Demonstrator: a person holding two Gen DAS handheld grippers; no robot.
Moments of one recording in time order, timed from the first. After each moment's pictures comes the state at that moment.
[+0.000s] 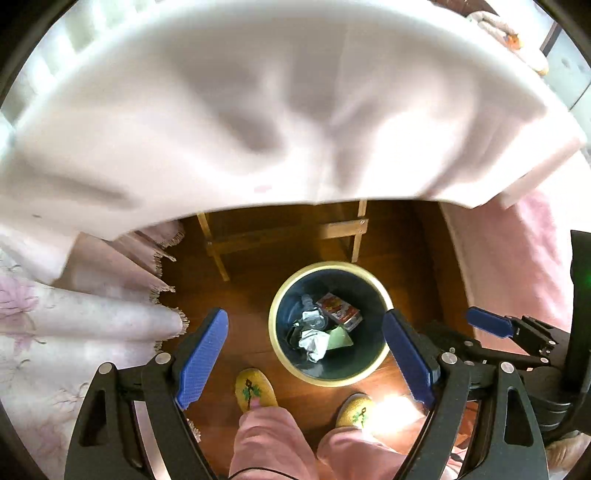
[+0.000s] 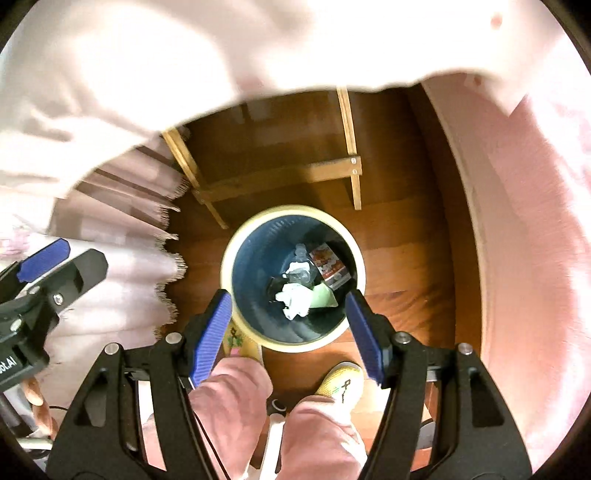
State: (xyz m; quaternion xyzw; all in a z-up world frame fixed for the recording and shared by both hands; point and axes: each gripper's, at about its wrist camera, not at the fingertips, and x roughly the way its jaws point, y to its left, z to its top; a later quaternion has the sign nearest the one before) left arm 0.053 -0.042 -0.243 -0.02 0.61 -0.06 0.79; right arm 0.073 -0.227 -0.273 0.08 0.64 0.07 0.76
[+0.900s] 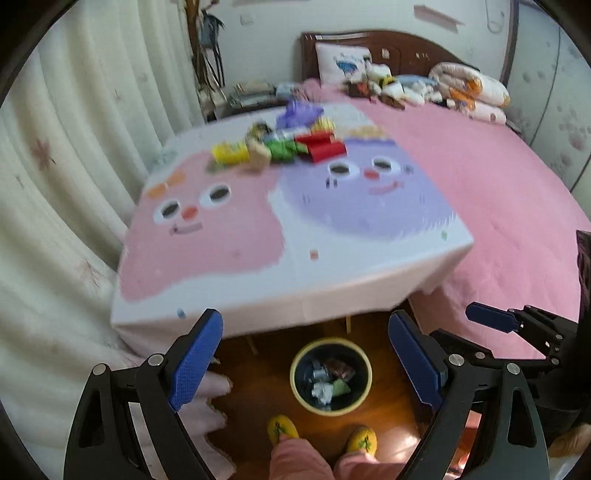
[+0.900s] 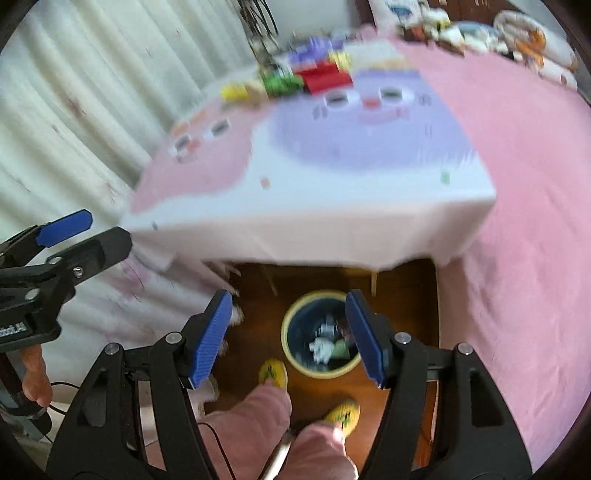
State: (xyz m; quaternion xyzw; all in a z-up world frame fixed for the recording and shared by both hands) left arm 0.035 -0.059 0.076 0.03 0.48 -0.06 0.87; right arm 0.051 -0.229 0.032 0.06 0.49 0.16 0.85
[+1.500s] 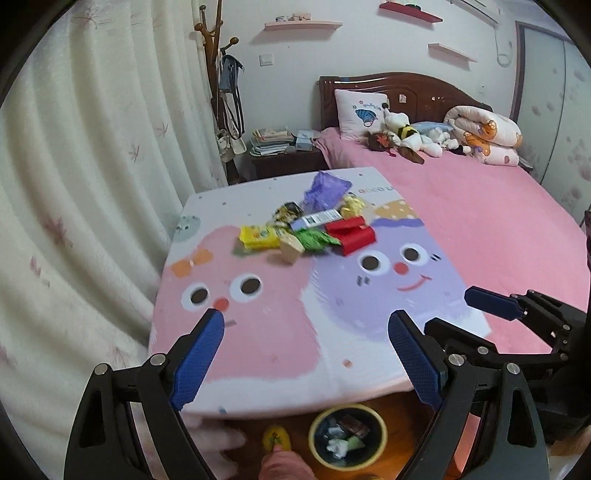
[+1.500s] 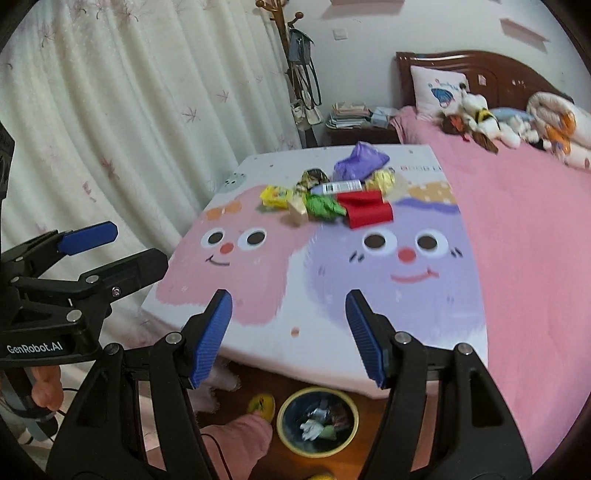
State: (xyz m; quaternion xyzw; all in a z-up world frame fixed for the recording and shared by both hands) left arm 0.158 -0.022 0.168 0.03 0.42 -0.03 0.91; right arm 0.175 -0.177 0.134 0.01 0.40 0.20 0.89
